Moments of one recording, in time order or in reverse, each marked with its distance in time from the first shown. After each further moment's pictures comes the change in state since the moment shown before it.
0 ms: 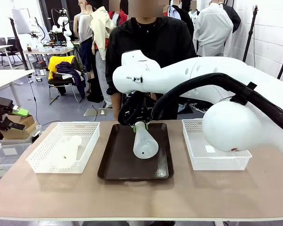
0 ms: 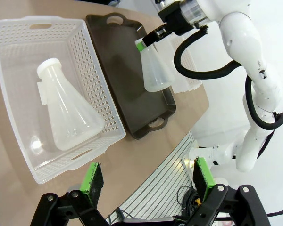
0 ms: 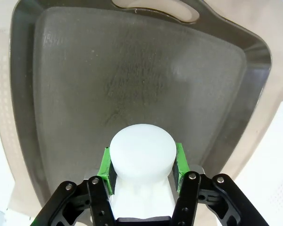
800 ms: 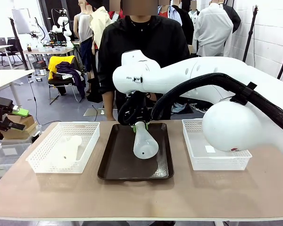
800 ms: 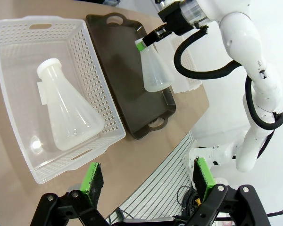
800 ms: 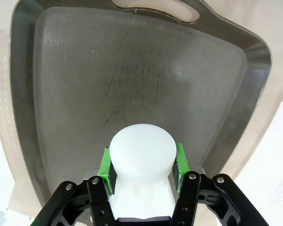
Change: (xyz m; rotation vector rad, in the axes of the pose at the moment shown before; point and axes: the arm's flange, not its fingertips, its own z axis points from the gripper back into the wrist) left arm 0.000 0.000 0.000 0.000 0.000 0.000; right arm 0.000 0.000 0.000 0.000 0.000 0.000
